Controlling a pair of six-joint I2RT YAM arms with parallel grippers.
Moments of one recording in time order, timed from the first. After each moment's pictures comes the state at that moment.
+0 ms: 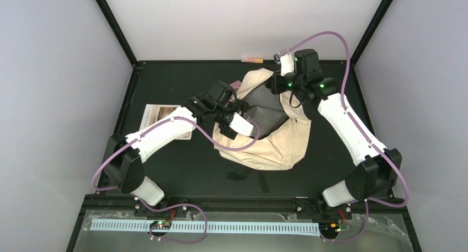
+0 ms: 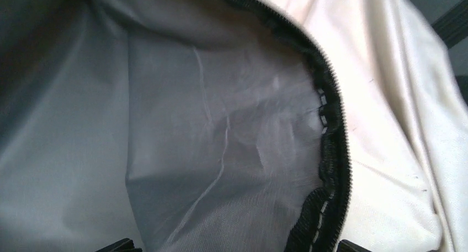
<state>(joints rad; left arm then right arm) -0.70 1.55 1.31 -0.64 0.41 1.32 0.38 1.48 1.46 -0.56 -0.34 0.13</state>
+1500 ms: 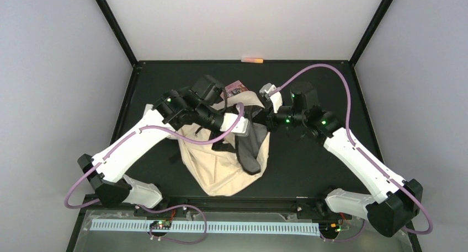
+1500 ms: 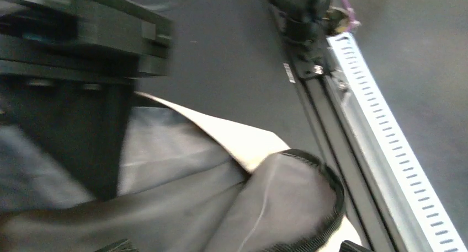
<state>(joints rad) -0.80 1.39 1.54 -1.10 0.64 0.86 0.57 1.16 1.07 -0.43 -0.56 0.07</state>
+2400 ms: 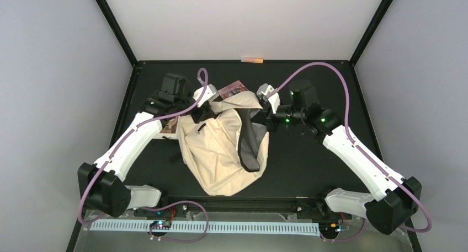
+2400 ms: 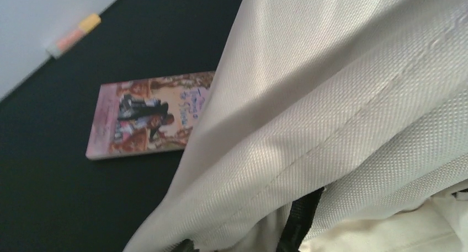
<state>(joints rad) -0.35 1.28 1.15 -0.63 0.52 0.48 0.57 1.18 1.11 -0.45 -0.63 -0.10</state>
